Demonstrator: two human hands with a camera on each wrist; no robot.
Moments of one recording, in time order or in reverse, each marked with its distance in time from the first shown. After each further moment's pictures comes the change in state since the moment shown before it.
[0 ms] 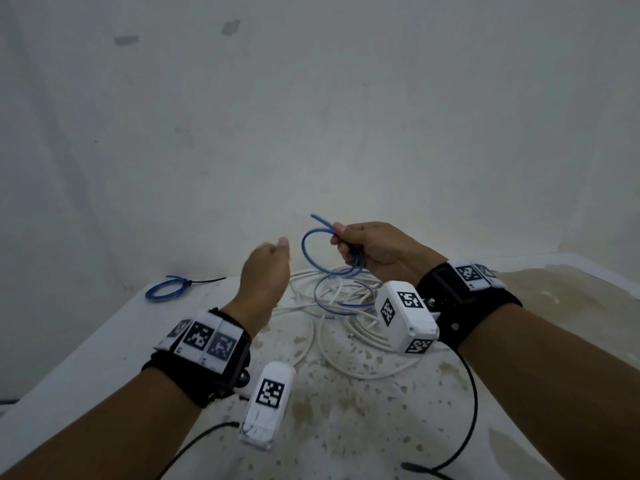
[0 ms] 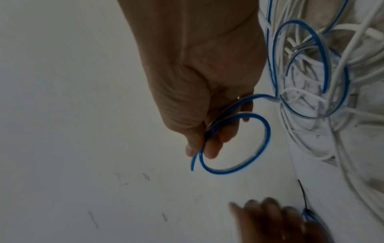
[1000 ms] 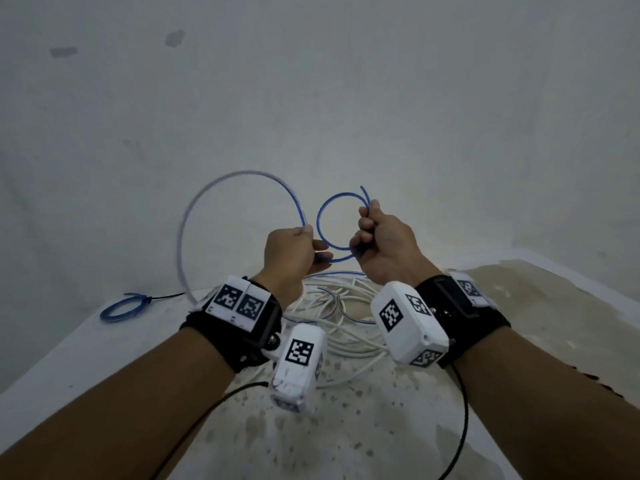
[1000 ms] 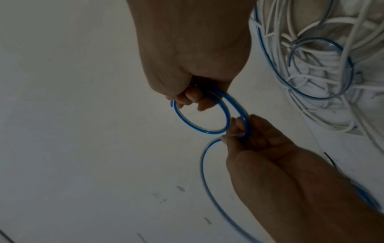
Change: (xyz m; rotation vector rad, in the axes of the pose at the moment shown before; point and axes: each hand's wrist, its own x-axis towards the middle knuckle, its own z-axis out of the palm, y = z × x) left_hand -0.026 0.074 0.085 -0.495 -0.157 -0.080; right_hand -0.029 -0.013 -0.053 0.762 0.408 -0.063
